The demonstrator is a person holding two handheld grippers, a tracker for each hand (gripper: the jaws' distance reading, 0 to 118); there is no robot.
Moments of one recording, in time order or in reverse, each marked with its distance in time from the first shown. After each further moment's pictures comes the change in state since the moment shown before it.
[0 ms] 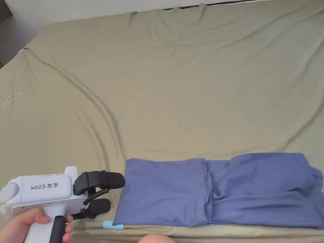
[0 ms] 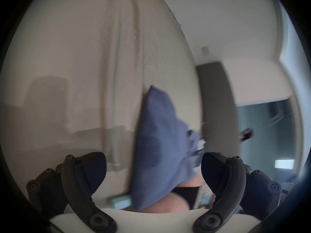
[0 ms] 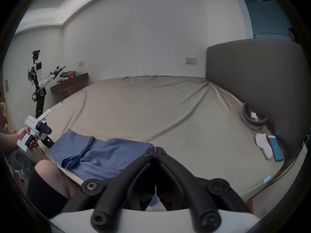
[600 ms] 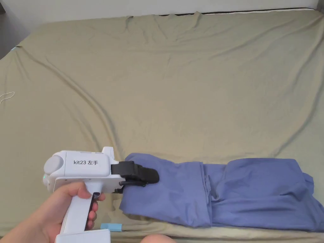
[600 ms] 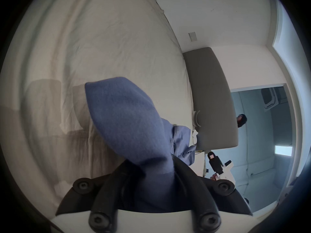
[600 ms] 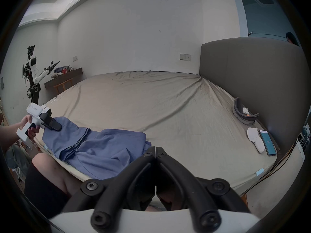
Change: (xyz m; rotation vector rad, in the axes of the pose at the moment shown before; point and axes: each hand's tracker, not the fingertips) left arm 0.084 0.010 -0.068 -0.110 -0.025 -0.145; right arm -0.005 -0.006 0.015 -0.044 -0.052 0.011
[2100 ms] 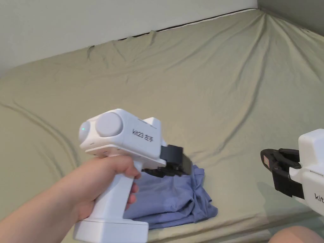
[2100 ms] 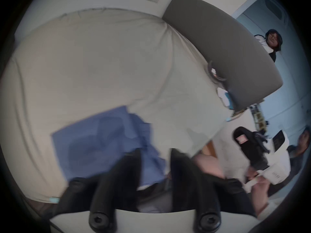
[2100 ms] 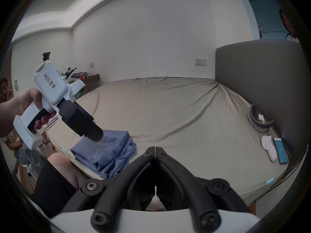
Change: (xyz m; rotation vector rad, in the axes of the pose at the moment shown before) left arm 0.239 -0.066 -0.133 -0.152 0.497 -0.581; right arm 0.015 0.004 0.005 0.056 0.174 0.000
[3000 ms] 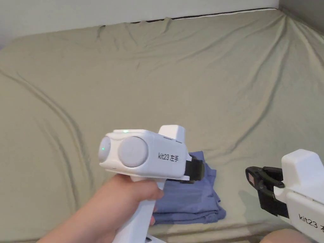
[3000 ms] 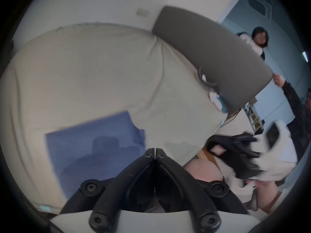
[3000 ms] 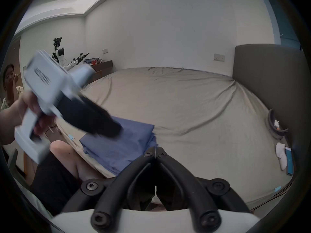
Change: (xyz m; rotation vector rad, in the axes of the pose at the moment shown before) left arm -0.001 -0.040 0.007 0.198 -0.089 -0.049; right arm -0.044 0.002 -0.041 -0.109 0.122 0.089
